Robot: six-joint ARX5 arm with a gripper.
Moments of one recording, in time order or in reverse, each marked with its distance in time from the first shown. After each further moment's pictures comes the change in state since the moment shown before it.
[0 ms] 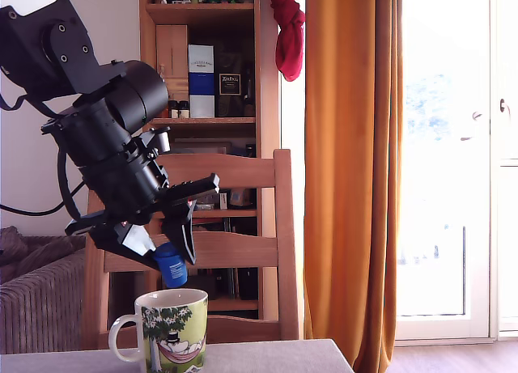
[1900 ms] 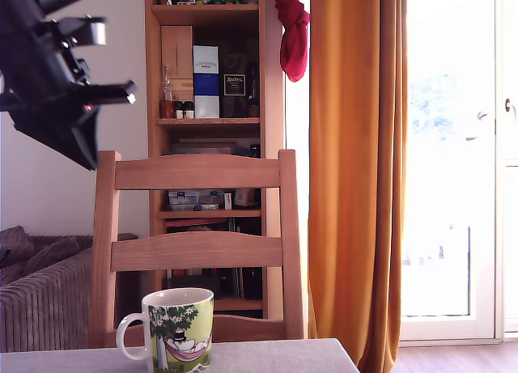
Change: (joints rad) arm 0.161 -0.410 -0.001 -0.294 -0.114 0.315
